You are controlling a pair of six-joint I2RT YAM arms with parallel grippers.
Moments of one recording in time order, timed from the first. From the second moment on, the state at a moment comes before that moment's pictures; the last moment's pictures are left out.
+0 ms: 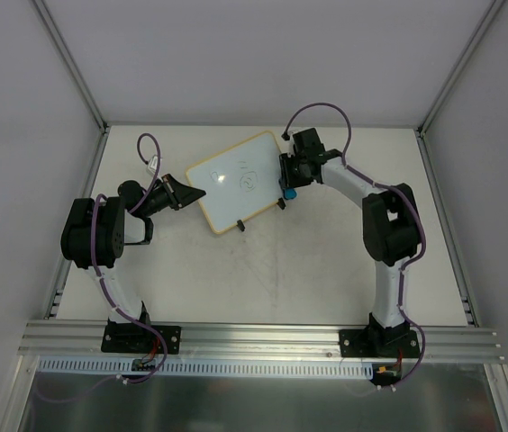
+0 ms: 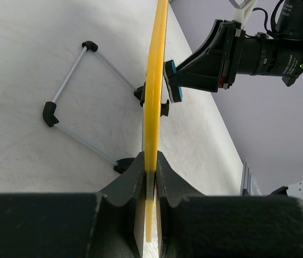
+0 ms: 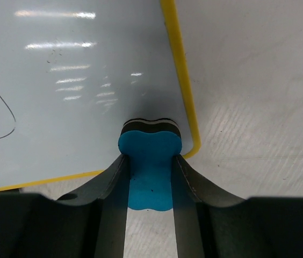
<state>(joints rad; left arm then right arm) 0.06 1.88 0.62 1.21 0.96 -0.88 0.44 2.05 1.58 -0.44 -0.10 0.14</state>
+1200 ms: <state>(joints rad) 0.06 1.87 0.61 1.21 0.96 -0.88 0.48 1.84 1.51 -0.45 -0.09 0.09</state>
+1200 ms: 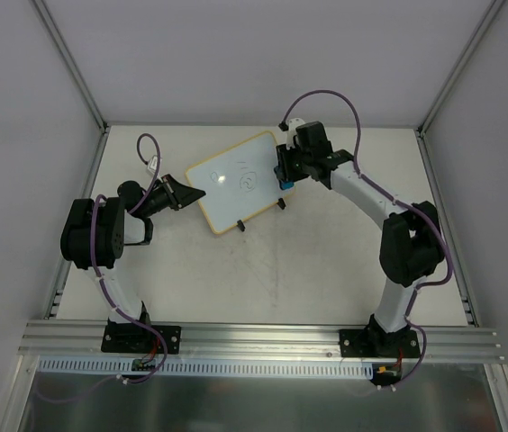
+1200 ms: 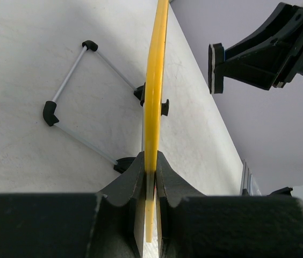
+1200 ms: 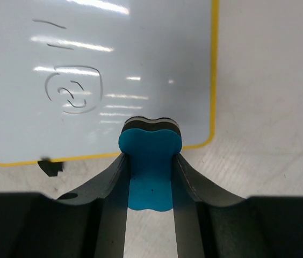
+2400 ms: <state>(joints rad) 0.07 1.87 0.61 1.21 0.96 -0.87 0.72 1.99 1.39 0.12 -0.01 0.02</state>
